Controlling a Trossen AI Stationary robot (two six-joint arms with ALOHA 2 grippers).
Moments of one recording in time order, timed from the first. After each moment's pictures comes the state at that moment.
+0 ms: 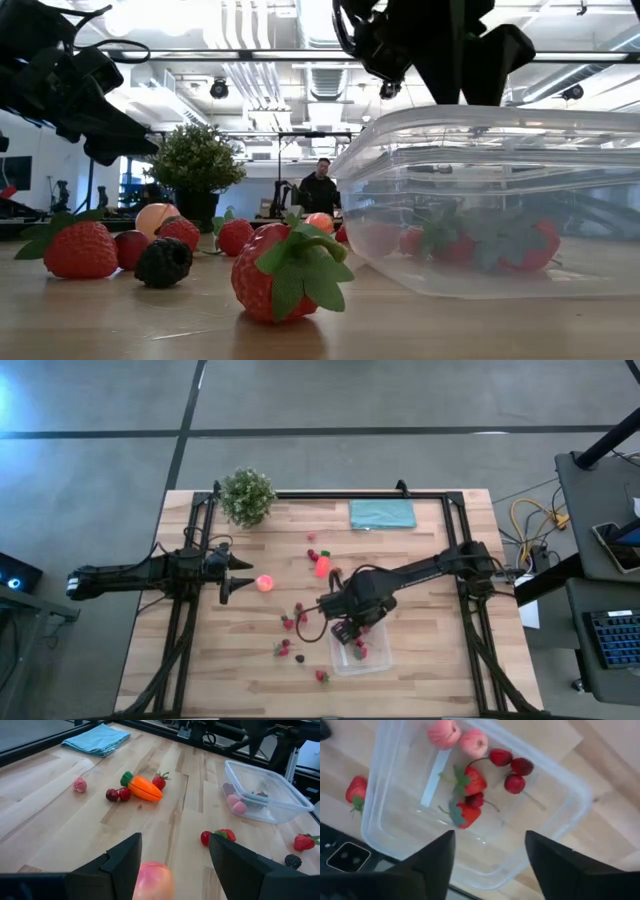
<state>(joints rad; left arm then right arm) 0.09 0.17 0.11 -0.31 -0.03 -0.25 0.24 2.01 1.75 -1.30 -0.27 1.16</state>
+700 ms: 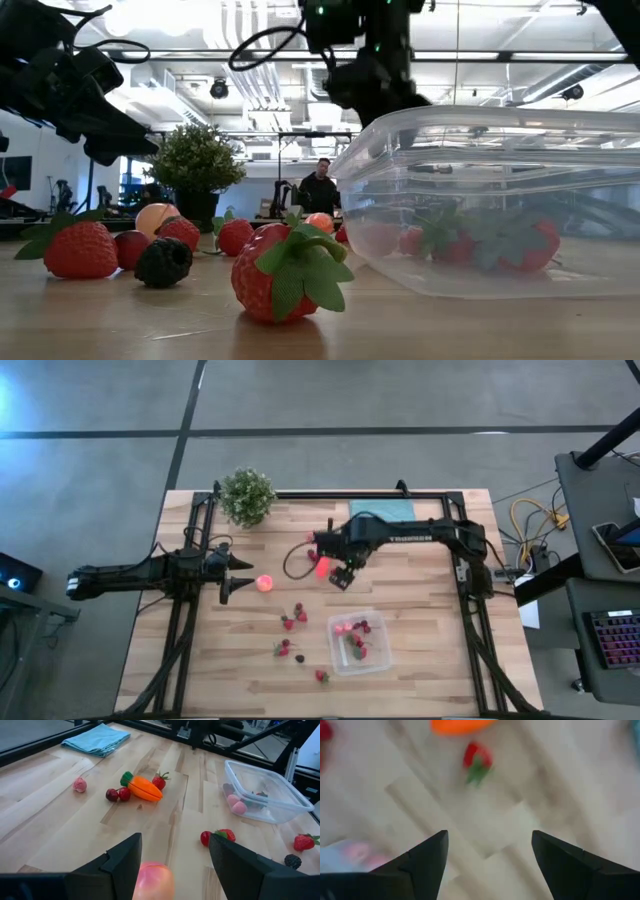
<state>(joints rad) 0.09 0.17 0.11 -0.31 -0.03 -0.25 -0.09 2.00 1.76 -1.27 0.02 0.50</state>
